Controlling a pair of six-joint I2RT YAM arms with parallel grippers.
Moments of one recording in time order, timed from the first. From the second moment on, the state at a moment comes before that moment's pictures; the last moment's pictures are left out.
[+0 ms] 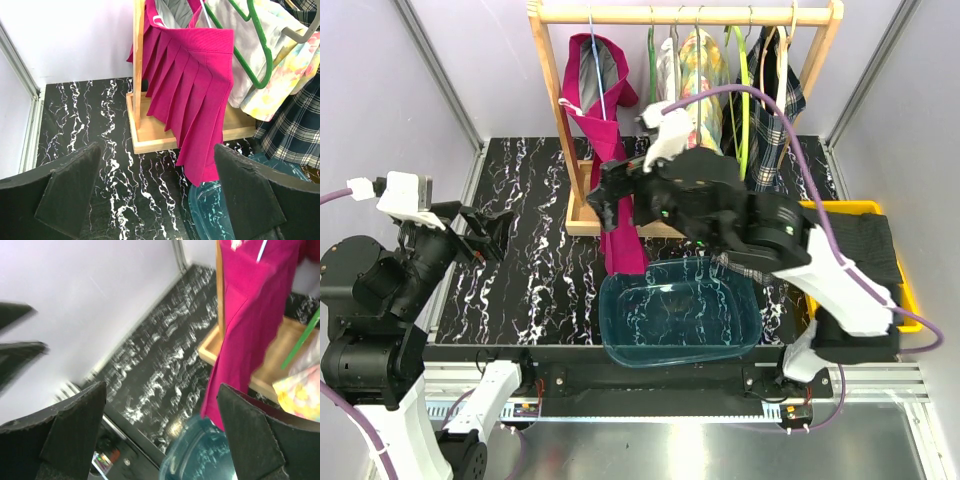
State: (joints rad) left arm -0.01 0.76 1.69 -1.01 0.26 -0.09; right arm 1.25 1.65 2.32 -0.93 0.48 0.40
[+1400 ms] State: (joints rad) left arm -0.01 0.64 1.46 -0.98 0.27 -0.01; right arm 0.83 2.08 2.73 -0.55 0.26 0.21
